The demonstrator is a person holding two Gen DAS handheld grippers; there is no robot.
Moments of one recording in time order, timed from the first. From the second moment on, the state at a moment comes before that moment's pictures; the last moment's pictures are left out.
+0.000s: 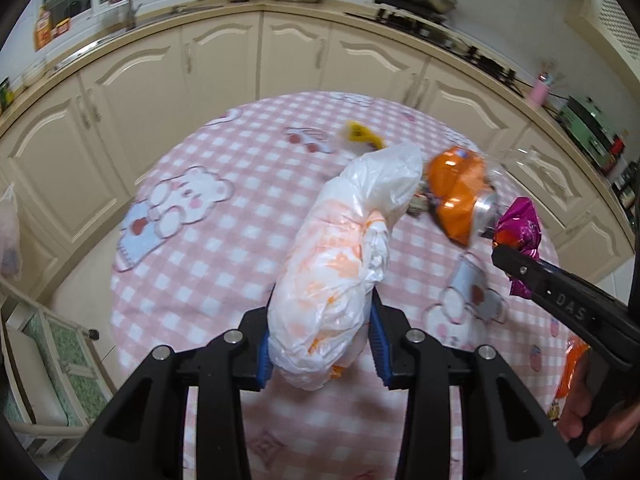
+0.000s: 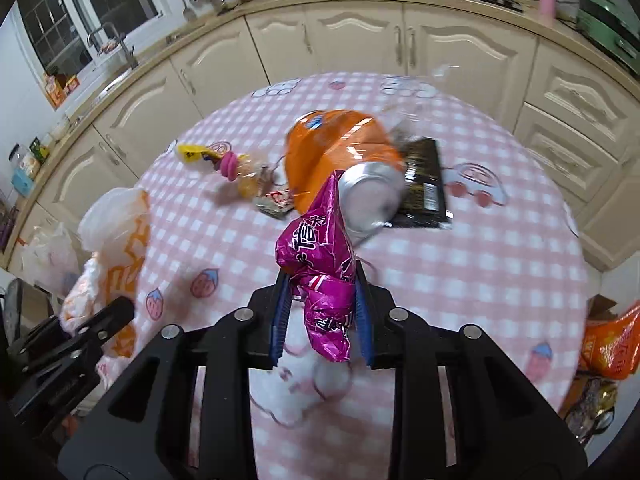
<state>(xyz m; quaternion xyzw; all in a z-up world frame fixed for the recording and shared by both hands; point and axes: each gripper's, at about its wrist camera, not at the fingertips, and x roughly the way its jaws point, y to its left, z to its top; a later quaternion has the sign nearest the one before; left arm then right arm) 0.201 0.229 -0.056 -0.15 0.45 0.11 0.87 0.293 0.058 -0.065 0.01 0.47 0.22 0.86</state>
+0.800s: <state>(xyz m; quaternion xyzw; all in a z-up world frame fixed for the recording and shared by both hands) 0.241 -0.001 -0.058 0.01 0.48 -0.09 0.88 0.258 -0.147 -0.086 0.14 0.47 0.05 0.87</state>
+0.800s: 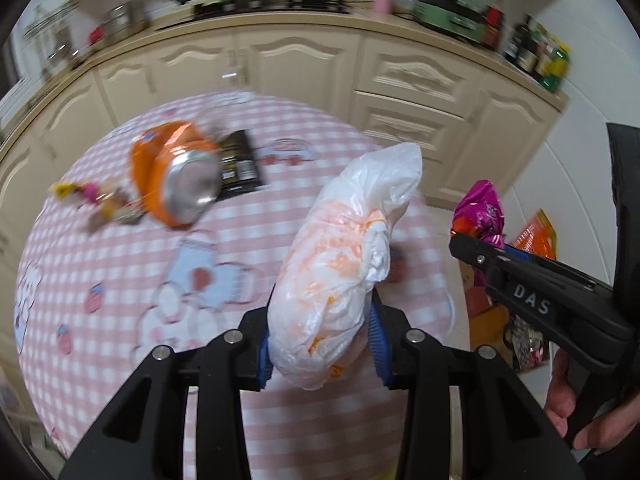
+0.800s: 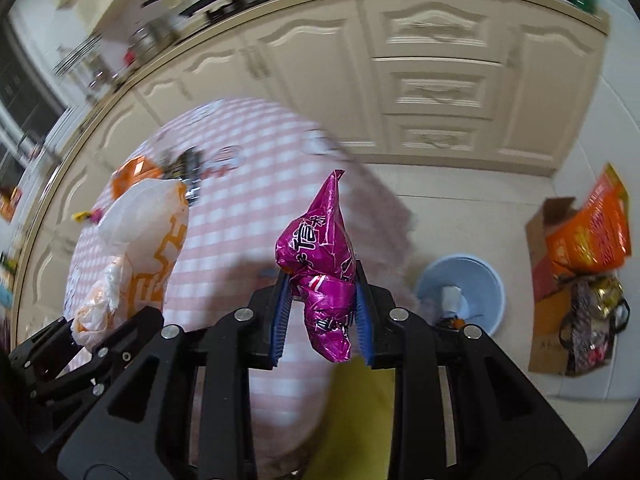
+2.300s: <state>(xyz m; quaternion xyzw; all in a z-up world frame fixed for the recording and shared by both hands) 0.283 -0.166 -0.126 0.10 0.53 -0.16 0.83 0.229 -0.341 -0.159 0.27 0.50 -0.14 0.81</state>
